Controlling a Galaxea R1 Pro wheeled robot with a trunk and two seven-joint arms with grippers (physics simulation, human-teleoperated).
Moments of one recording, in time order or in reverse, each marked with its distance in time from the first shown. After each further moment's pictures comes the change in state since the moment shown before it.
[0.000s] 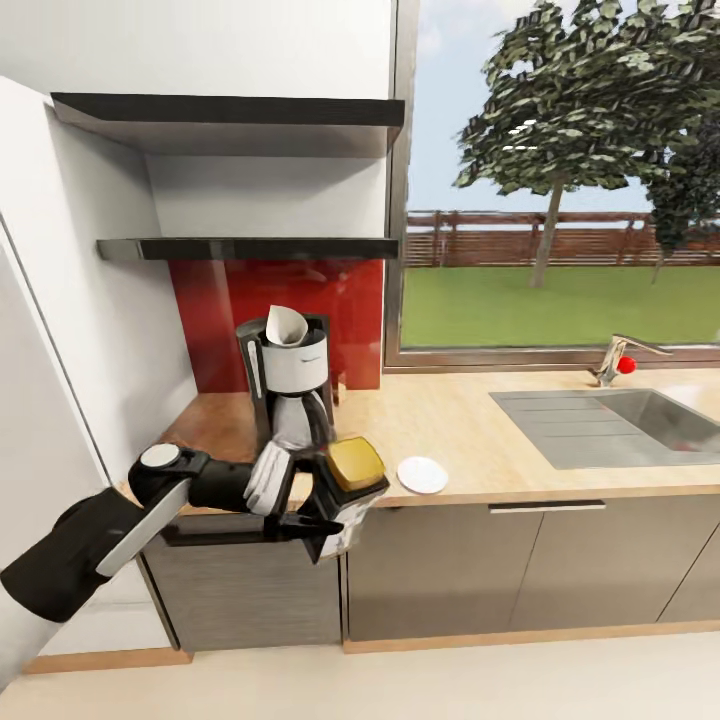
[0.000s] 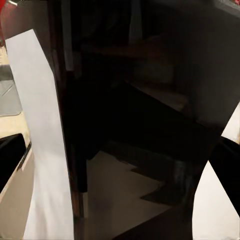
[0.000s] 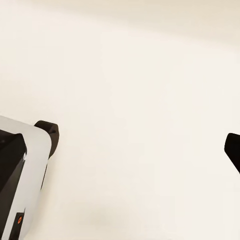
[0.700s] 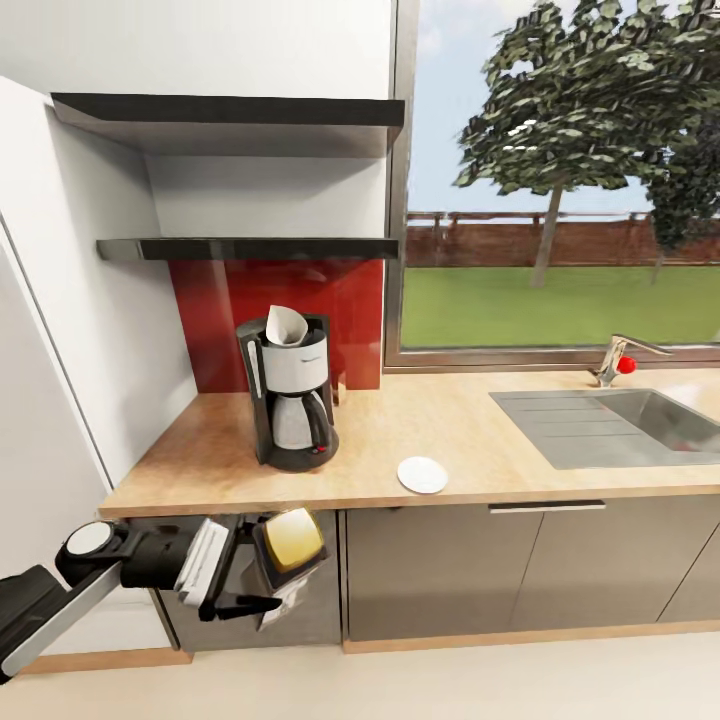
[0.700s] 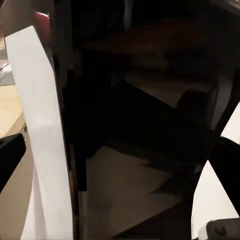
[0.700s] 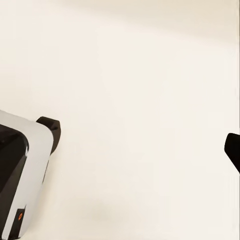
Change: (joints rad) left arm 0.249 0.219 0.005 0.000 0.008 -0.328 -0.006; right arm 0.000 0.014 0.000 0.000 0.032 0.000 -0.016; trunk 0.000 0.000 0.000
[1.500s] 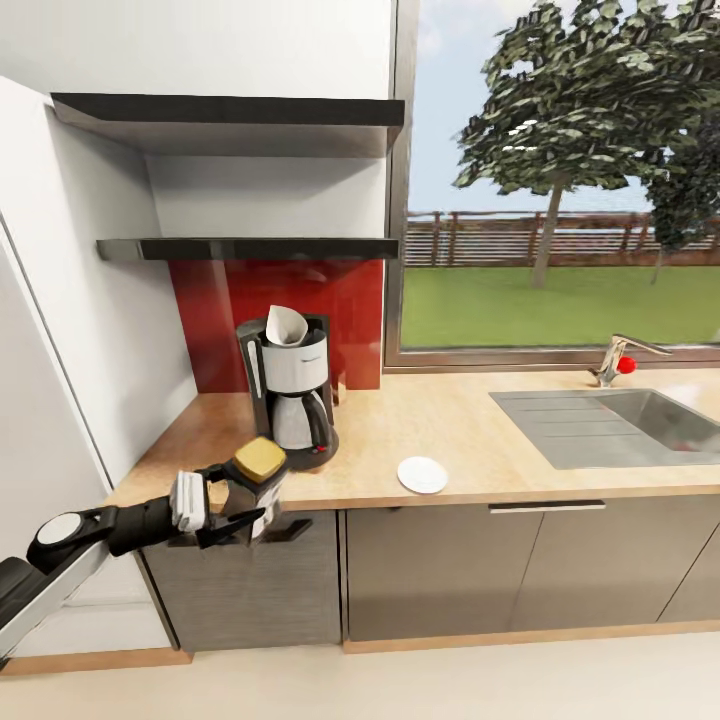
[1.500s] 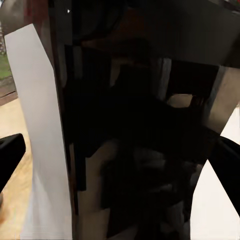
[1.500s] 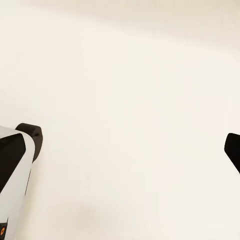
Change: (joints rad) left arm 0.012 0.010 0.129 0.097 0.053 -0.059 0.261; right arm 0.002 0.033 0.001 0.000 0.000 0.003 -0.129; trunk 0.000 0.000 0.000
